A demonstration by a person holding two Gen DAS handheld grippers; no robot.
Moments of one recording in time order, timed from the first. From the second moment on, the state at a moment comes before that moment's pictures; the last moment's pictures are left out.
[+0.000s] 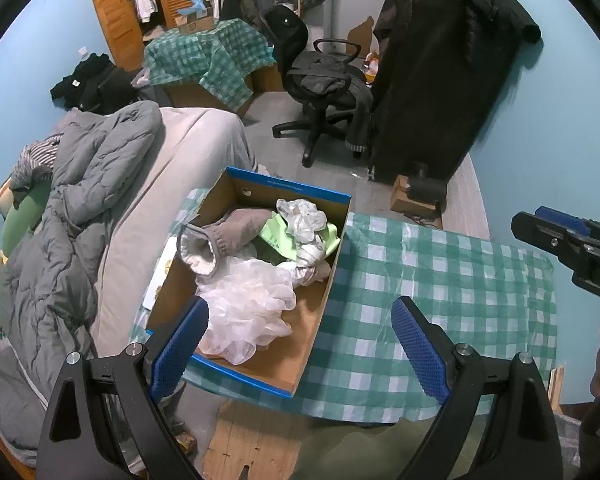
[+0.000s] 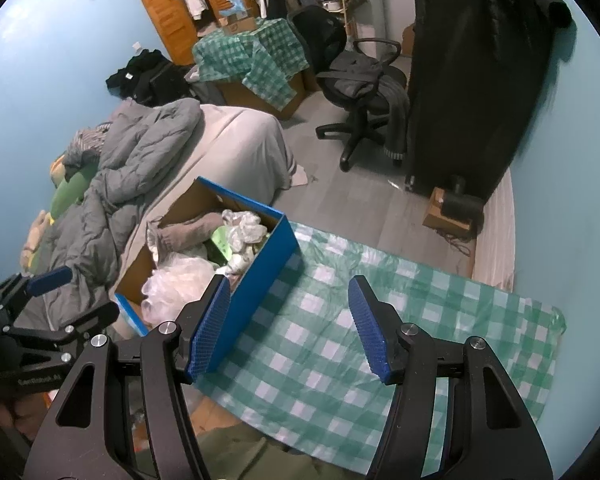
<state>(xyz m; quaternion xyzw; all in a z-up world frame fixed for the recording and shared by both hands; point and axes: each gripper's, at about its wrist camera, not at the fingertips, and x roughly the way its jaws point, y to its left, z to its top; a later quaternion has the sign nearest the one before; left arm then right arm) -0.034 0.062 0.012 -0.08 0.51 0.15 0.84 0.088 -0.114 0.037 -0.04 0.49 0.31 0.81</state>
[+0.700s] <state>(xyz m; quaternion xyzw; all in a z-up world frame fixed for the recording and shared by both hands) -0.036 0.060 0.010 -0.08 0.51 0.15 0.84 0.089 -0.114 0.037 -0.04 0.49 0.31 0.81</state>
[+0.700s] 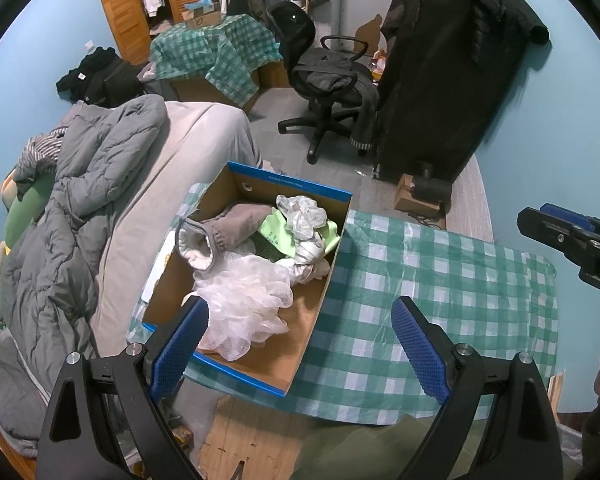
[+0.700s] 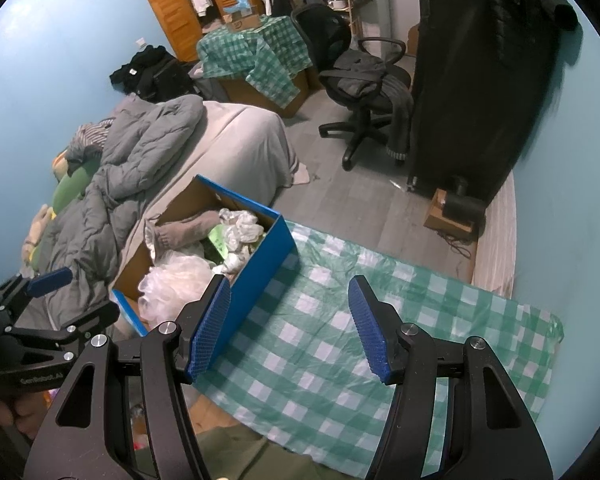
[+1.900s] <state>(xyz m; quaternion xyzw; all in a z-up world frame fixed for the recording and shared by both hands) -0.034 0.049 0.011 -0.08 0.51 0.16 0.84 0.090 -0.113 0.036 -0.04 0.50 0.31 0.81</state>
